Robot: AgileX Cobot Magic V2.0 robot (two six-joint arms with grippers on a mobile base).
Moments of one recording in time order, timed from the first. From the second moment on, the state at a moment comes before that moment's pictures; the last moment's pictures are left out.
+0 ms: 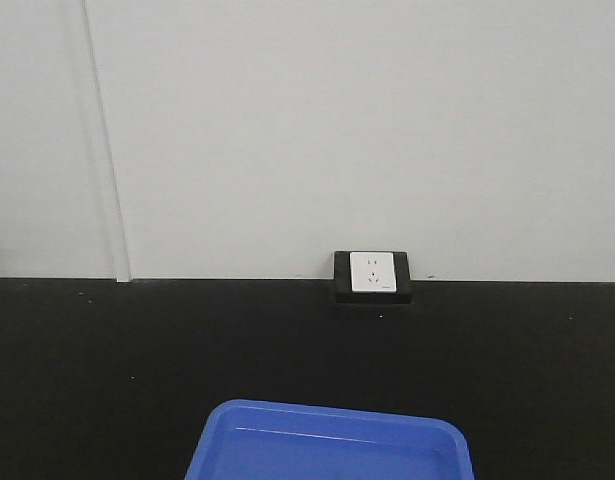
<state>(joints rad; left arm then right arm) 0.01 -0.01 0.03 0.03 0.36 -0.01 0.39 0.49 -0.61 -0.57 0.50 0.54</state>
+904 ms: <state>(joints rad) 0.01 -0.01 0.03 0.03 0.36 -0.01 0.39 0.49 -0.61 -0.57 0.50 0.54</state>
